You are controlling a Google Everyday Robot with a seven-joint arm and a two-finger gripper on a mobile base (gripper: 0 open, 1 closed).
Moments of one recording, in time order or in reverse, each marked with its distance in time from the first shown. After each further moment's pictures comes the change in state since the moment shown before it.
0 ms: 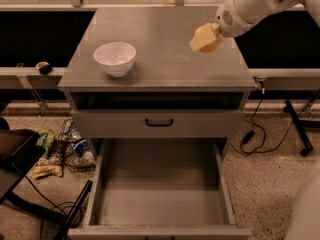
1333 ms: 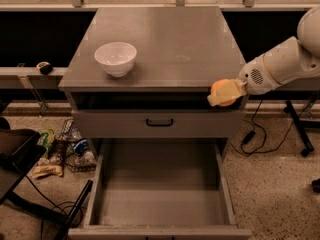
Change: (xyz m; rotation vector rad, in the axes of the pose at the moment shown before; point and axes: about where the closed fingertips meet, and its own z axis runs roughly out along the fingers) arm 0.156 0.036 -0.004 -0.199 0.072 0.065
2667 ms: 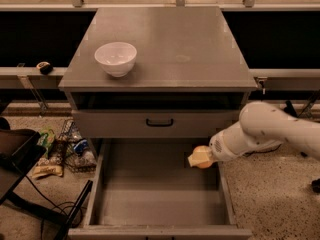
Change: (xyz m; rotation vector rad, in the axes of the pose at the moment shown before) arm 0.151 -0.002 0.176 0.040 0.170 0.304
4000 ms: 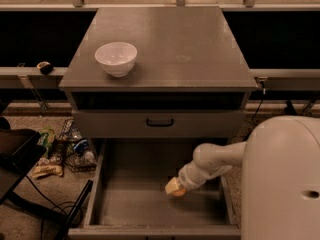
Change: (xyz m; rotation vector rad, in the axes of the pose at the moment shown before) arm 0.054 -0.021 0.221 0.018 0.157 0.098
